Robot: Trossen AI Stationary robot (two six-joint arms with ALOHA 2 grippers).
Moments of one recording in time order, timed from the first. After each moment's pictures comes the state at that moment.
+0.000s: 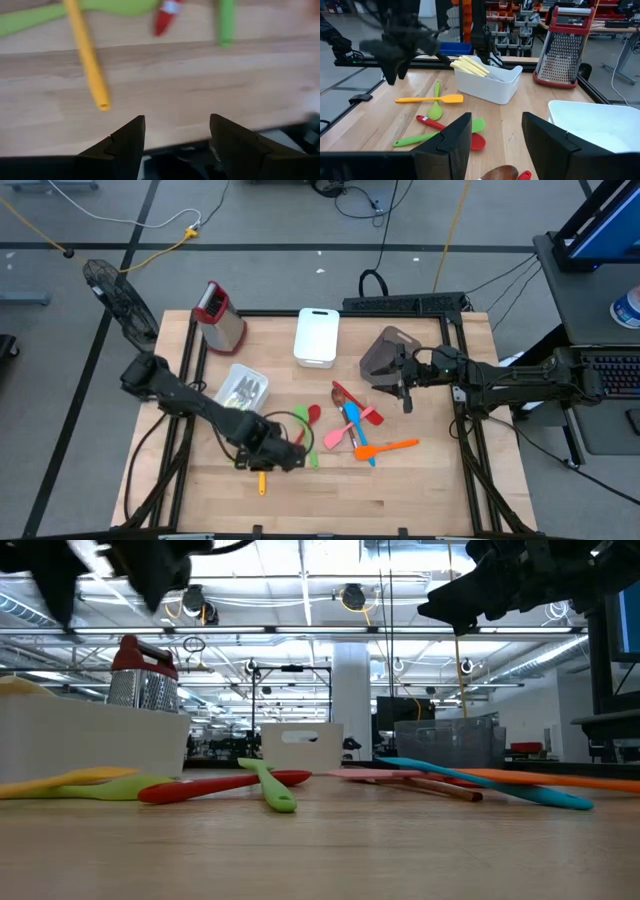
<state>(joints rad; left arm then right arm) -0.45 1.73 1.35 -0.85 0.15 -2.03 -0.18 0.85 0.42 0.28 -0.23 -0.04</state>
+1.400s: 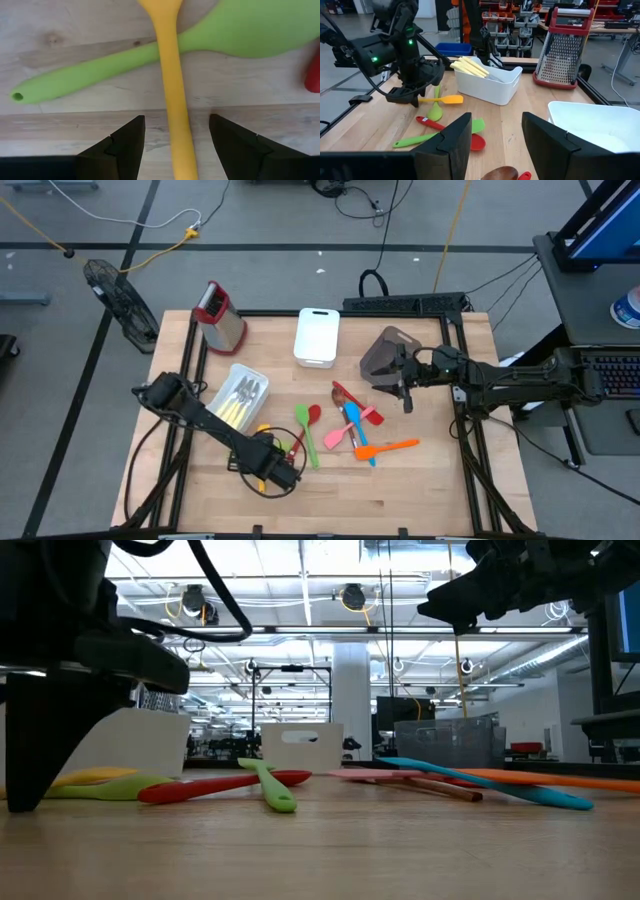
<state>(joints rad) -0.54 1.97 1.26 -0.98 0.13 -2.02 -0.18 0.85 0.42 0.29 -0.23 -0.04</state>
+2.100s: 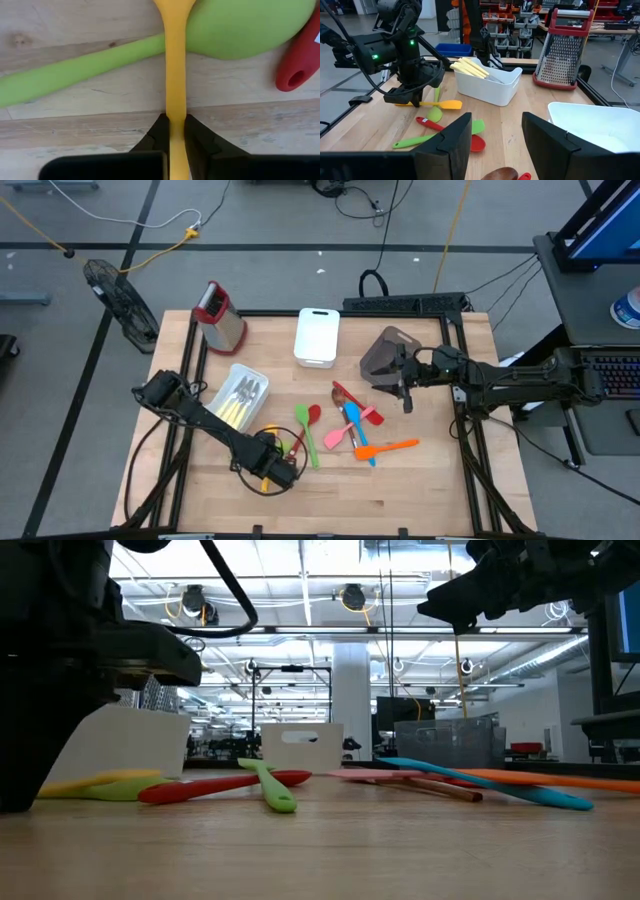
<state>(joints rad) -0.54 1.96 1.22 -0.89 0.11 -2.03 -0.18 0.85 0.42 0.29 -0.23 -0.04</state>
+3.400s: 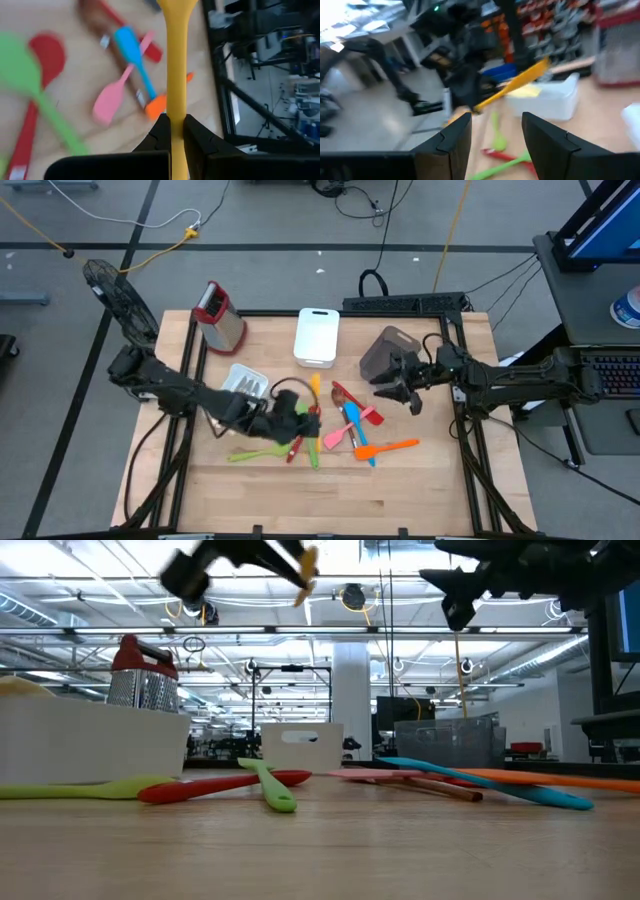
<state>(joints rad) -0.35 1.58 1.22 -0.34 -0.42 -1.57 -0.18 0.89 0.42 0.47 -0.43 0.37</state>
